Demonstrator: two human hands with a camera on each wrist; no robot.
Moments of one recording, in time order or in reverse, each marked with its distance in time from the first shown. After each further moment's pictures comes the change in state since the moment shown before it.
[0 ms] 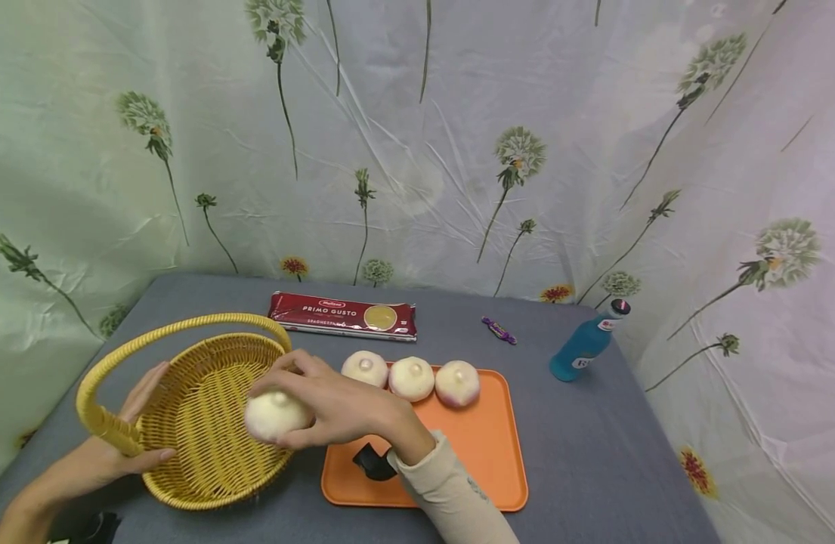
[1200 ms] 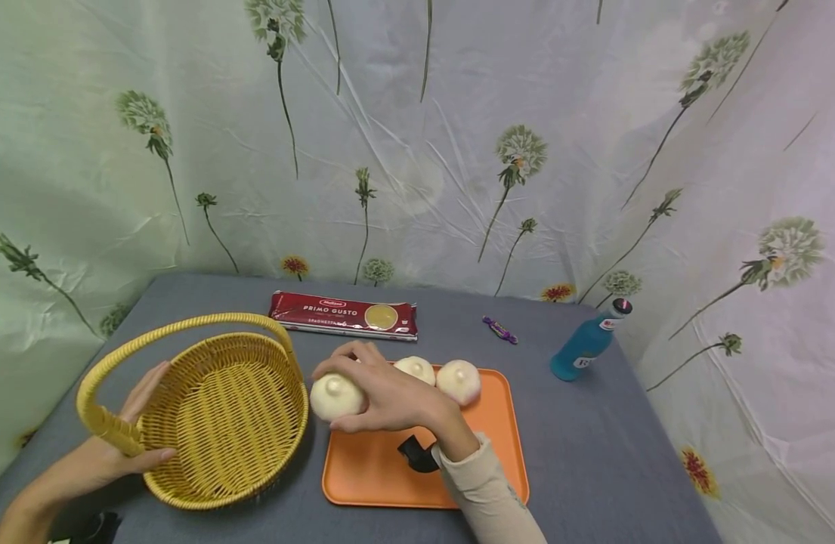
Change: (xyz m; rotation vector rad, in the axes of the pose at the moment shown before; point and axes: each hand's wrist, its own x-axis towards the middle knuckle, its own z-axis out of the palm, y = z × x) left_hand -0.001 0.000 0.000 0.020 -0.003 0.010; right_hand -0.049 0.025 -0.016 0.008 0.113 0.172
